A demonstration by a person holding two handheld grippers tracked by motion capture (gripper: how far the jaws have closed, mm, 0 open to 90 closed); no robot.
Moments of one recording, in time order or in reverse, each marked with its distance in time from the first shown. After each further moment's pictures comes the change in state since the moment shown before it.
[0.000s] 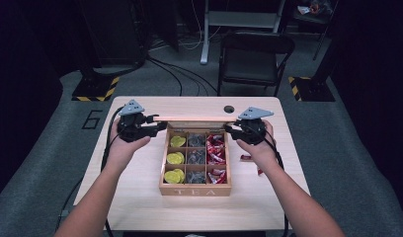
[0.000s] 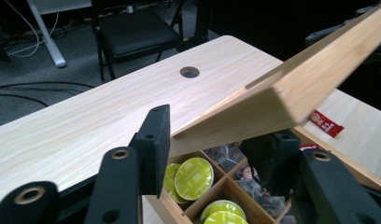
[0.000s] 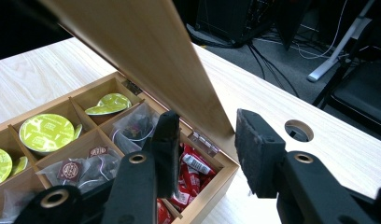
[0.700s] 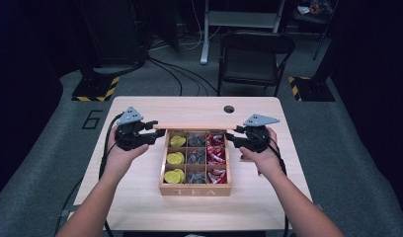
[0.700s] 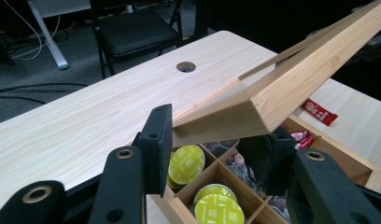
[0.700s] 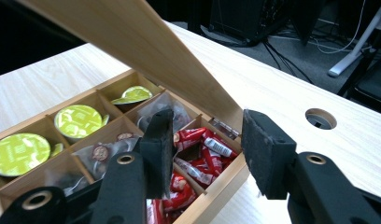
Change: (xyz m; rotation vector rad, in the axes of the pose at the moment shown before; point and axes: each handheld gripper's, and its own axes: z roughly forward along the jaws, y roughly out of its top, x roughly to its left) left arm -0.012 -0.013 -0.010 0.009 -0.002 0.006; right arm 0.005 -0.018 -0.015 -0.019 0.066 0.056
